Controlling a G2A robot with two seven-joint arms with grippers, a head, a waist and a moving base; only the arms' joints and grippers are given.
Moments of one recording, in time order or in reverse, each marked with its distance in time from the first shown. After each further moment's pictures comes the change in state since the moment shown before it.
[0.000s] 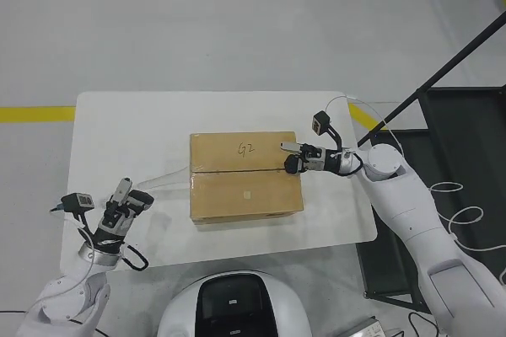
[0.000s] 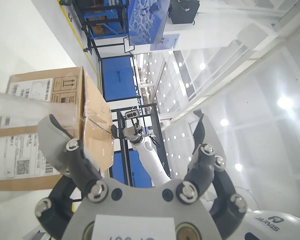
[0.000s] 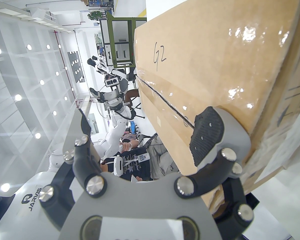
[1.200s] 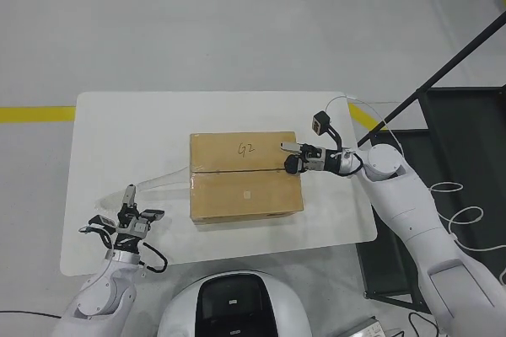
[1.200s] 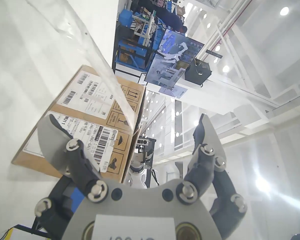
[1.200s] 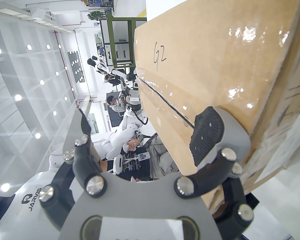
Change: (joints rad) left arm -0.119 -0.080 0.163 0.224 -0.246 0.111 0.161; right arm 0.000 0.000 0.000 0.000 0.000 0.000 0.000
